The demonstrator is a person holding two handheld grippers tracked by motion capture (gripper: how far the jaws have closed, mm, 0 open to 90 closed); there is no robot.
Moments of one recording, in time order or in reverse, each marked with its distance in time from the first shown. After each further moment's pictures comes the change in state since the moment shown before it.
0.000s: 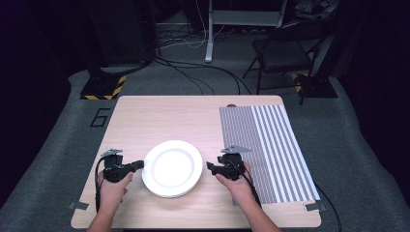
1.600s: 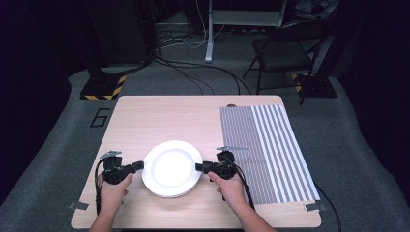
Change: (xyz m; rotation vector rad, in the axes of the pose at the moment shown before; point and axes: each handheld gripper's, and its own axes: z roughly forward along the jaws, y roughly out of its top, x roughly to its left) left arm 0.001 -0.006 -0.001 -0.027 -0.012 -0.032; right arm 0.010 0.003 0.016 0.033 0.259 0.290
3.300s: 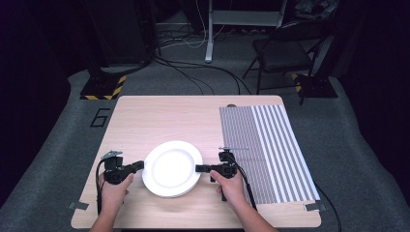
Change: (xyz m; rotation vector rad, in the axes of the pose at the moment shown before) left arm -0.001 -0.001 0.002 -0.008 0.018 0.020; right arm -0.014 -0.003 0.008 0.069 0.115 0.148
